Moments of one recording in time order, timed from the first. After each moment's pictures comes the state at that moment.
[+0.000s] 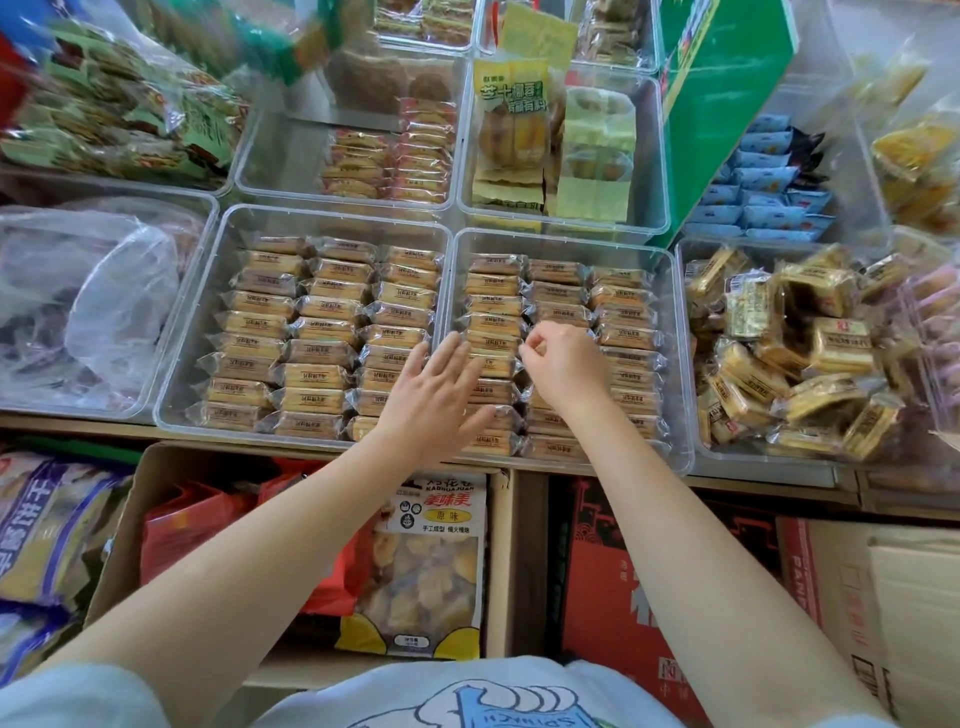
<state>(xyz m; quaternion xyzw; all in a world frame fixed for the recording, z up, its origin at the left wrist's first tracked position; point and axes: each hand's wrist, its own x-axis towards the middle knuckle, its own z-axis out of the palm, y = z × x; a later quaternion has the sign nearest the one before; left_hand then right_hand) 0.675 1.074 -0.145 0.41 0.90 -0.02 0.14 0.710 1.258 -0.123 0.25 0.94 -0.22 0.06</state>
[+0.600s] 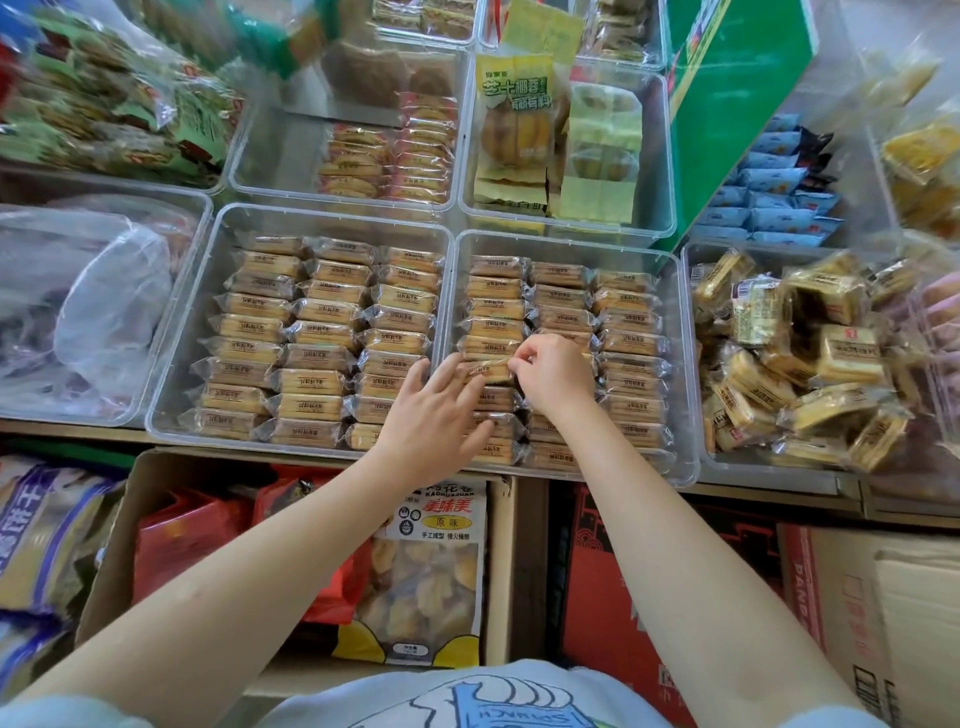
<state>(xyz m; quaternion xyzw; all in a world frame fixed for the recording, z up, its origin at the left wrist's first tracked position) 0.681 1.071 -0.153 0.41 0.90 -0.01 0.14 0.698 1.252 -0.144 0.27 0.92 -0.28 0.10</state>
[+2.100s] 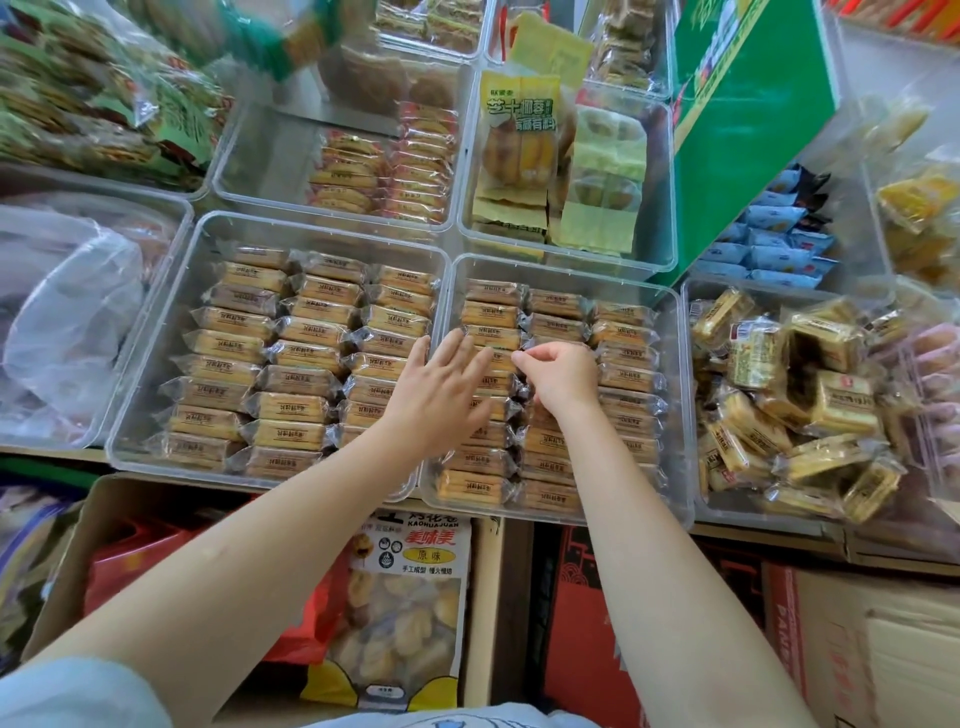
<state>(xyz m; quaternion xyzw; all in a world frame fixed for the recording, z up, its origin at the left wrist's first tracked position) 0.625 1.110 -0.157 0.39 0.91 0.01 0.15 0.665 1.276 -0.146 0.39 0.81 -0.42 0.07</state>
